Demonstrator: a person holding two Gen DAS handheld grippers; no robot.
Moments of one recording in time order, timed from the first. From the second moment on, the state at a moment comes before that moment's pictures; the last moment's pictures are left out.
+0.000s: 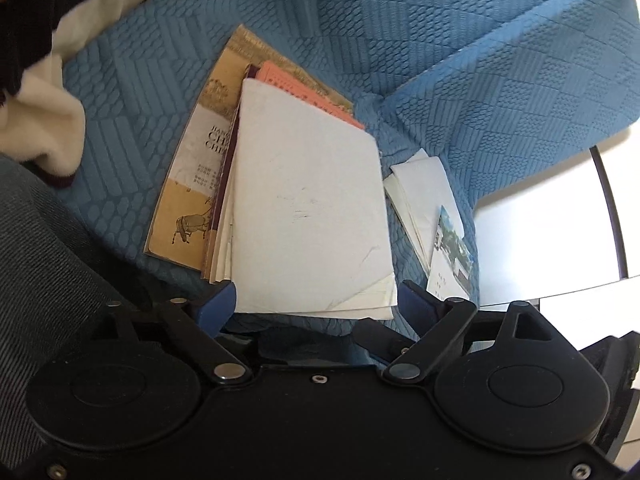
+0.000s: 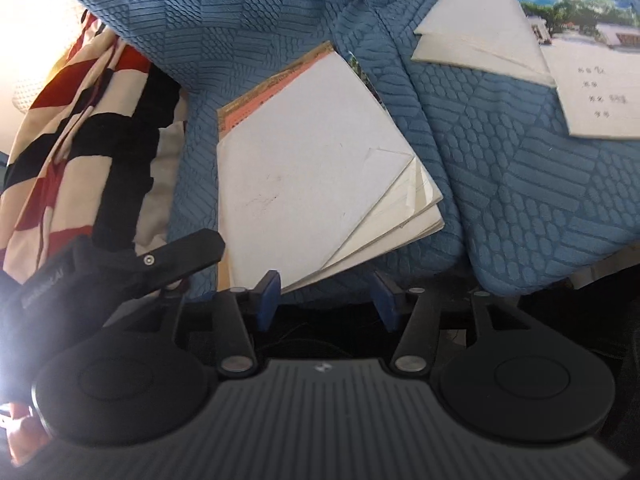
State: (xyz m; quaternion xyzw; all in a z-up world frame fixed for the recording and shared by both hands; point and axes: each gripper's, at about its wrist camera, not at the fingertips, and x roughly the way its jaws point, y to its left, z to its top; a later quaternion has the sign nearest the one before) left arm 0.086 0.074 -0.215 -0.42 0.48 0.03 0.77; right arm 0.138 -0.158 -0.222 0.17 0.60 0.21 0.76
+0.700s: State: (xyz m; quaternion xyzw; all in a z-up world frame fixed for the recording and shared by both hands) left arm 0.075 0.027 -0.061 -0.28 0.38 -0.01 0.88; right arm 0.122 -0.204 -0.068 0.12 0.42 0.22 0.87
